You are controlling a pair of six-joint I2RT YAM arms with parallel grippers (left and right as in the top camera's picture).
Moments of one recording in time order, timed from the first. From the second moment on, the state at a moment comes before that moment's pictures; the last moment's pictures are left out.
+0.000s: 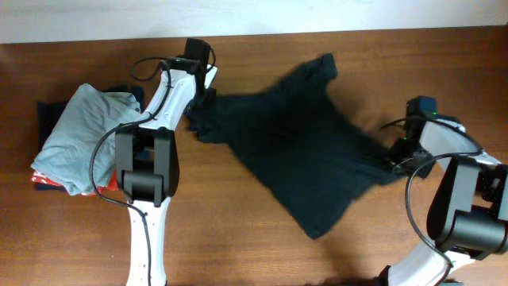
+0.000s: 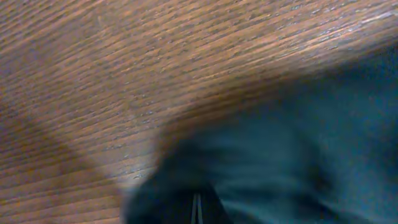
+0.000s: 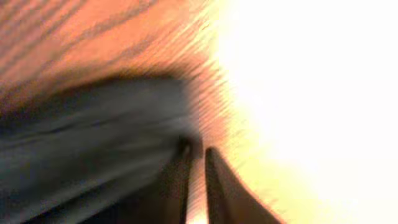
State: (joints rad) left arm -0.20 2.48 2.10 -0.95 -0.15 0.19; right arm -0.28 1.90 1.17 -0.82 0.22 0.42
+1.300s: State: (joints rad) left arm -0.42 2.75 2.53 -0.86 0.30 0.58; right arm 0.05 1.92 1.25 -1.00 -0.32 0.26
